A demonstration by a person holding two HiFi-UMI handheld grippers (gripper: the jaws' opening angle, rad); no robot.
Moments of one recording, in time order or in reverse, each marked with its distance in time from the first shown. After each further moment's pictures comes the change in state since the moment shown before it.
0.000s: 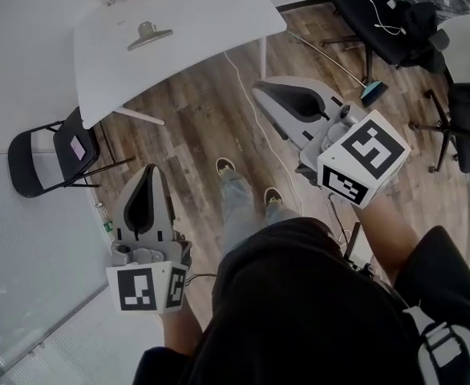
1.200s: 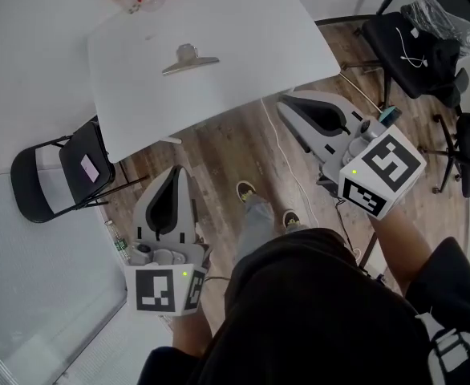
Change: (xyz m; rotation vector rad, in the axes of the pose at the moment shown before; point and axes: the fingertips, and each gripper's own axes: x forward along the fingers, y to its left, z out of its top) left arm 0.117 0.163 0.009 -0.084 0.004 -0.073; right arm 0.191 -0.048 0.018 -0.011 0.117 -0.024
